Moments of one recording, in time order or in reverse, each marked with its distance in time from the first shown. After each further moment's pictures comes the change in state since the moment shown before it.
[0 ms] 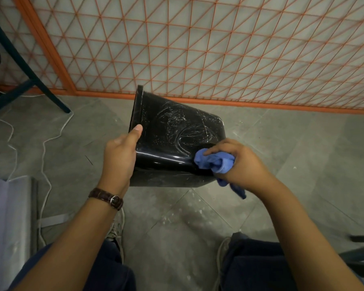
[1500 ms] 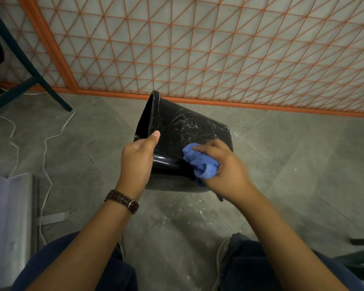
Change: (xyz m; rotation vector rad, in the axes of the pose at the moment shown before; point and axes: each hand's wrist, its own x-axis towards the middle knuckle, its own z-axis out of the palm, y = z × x) left_hand -0.019 -0.002 0.019 0.038 -0.028 0.083; right_hand 0.000 -0.009 0.039 -0.040 0.123 -0.168
